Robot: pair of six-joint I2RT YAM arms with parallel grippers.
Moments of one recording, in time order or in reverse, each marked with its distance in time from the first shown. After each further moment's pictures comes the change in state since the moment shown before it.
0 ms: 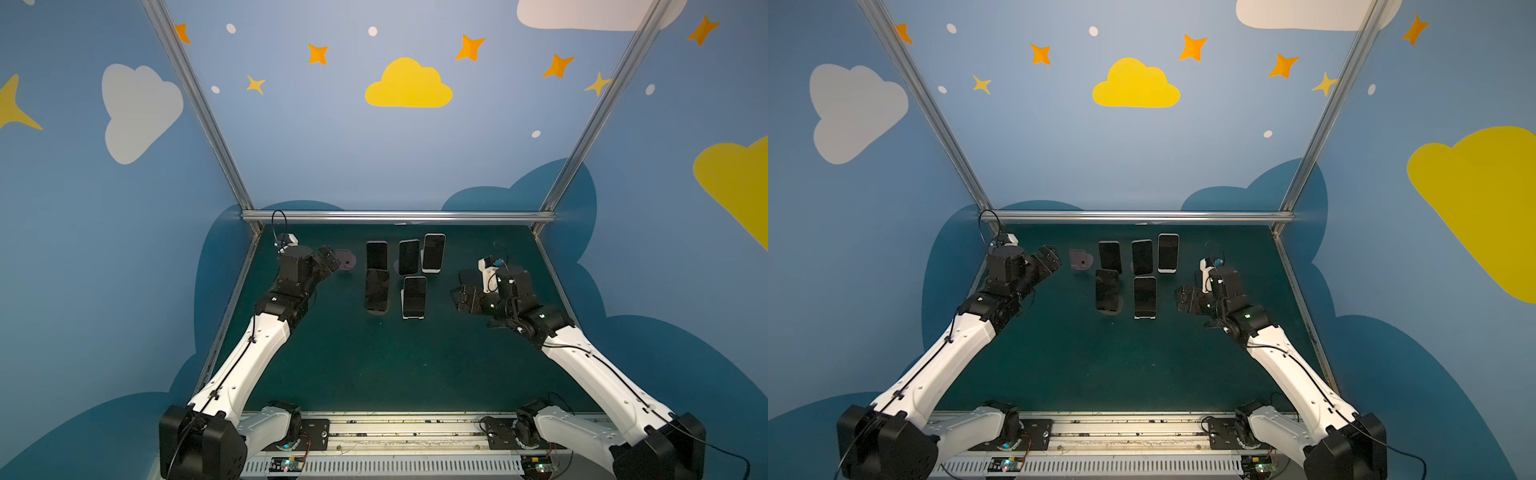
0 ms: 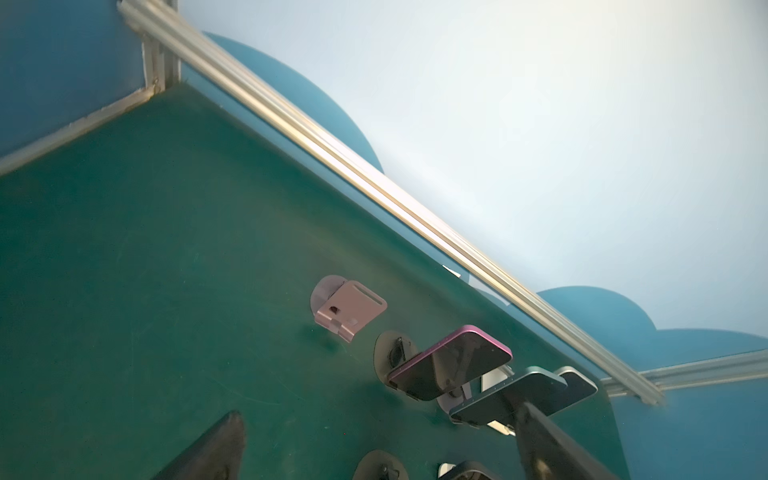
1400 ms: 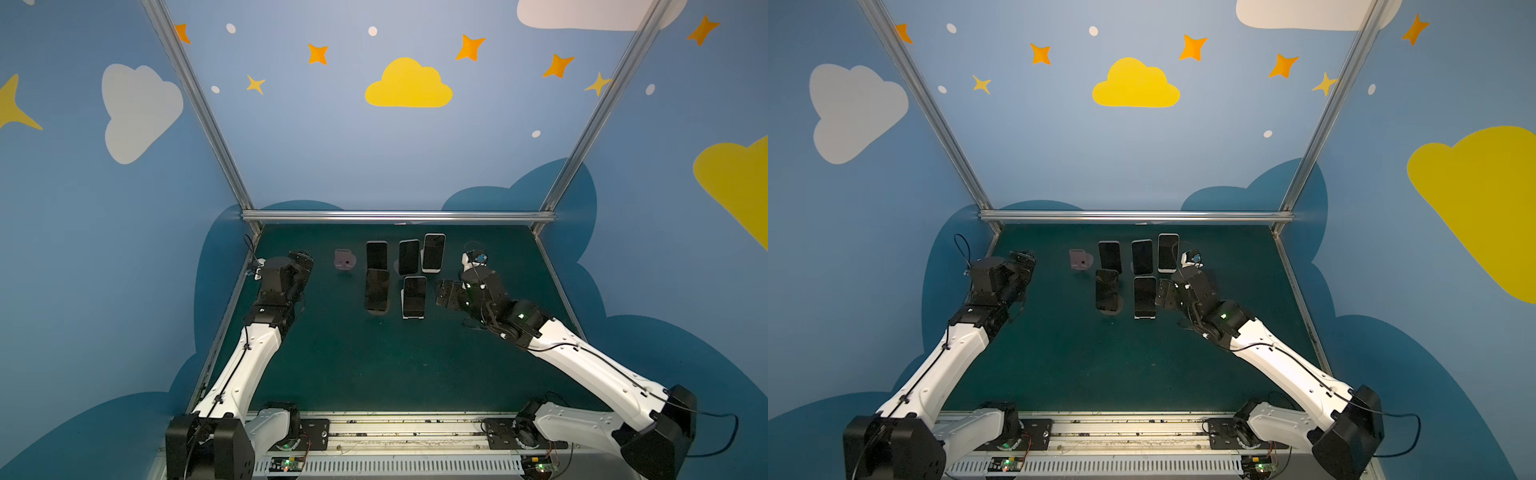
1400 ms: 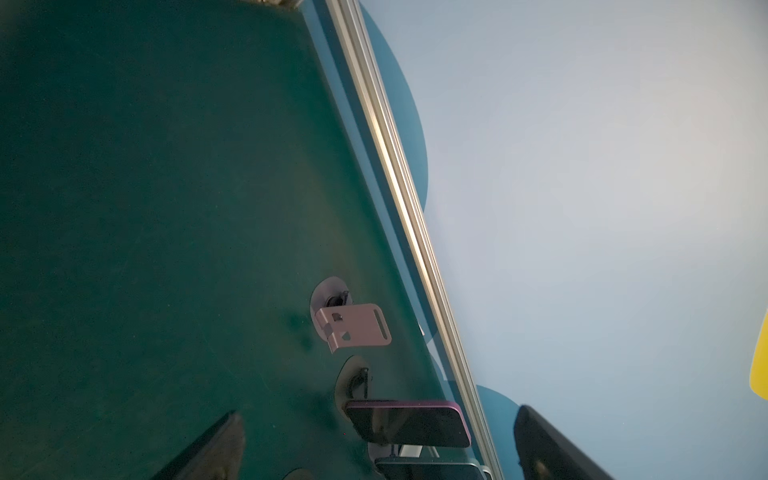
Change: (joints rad) left arm 0.187 -0.022 -0.149 0.124 0.148 -0.460; right arm 0.328 0.124 0.153 0.022 0.382 0.143
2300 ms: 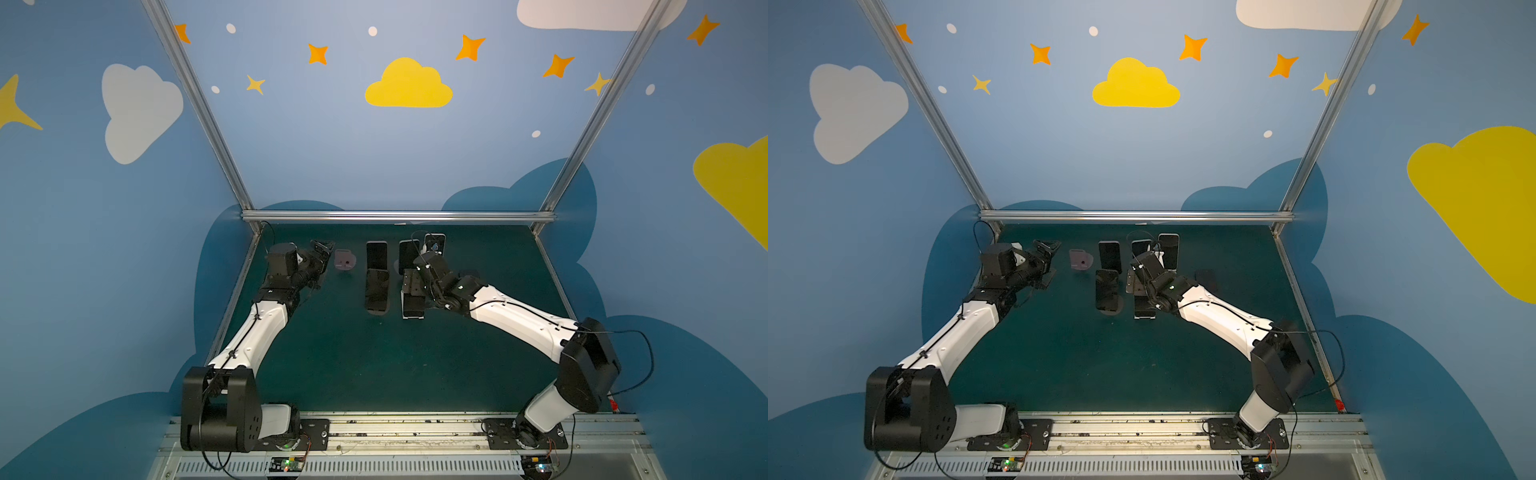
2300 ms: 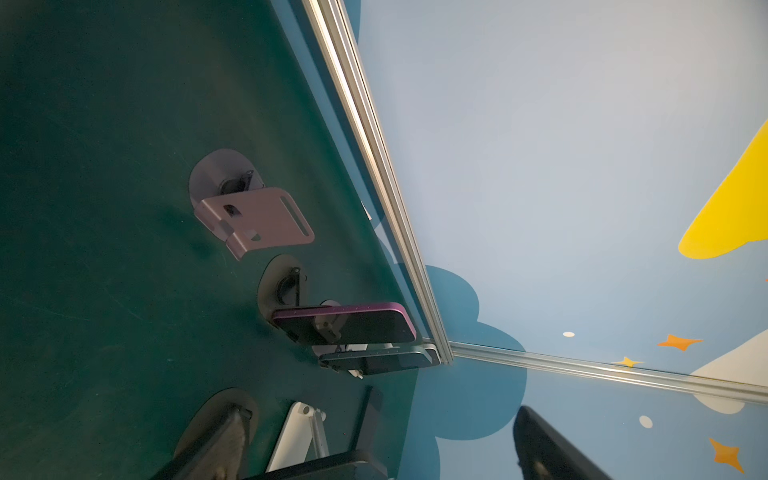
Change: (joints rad) left arm 0.006 0.200 0.091 0.145 0.419 0.000; right arm 0.027 0.450 0.230 0.082 0.046 0.005
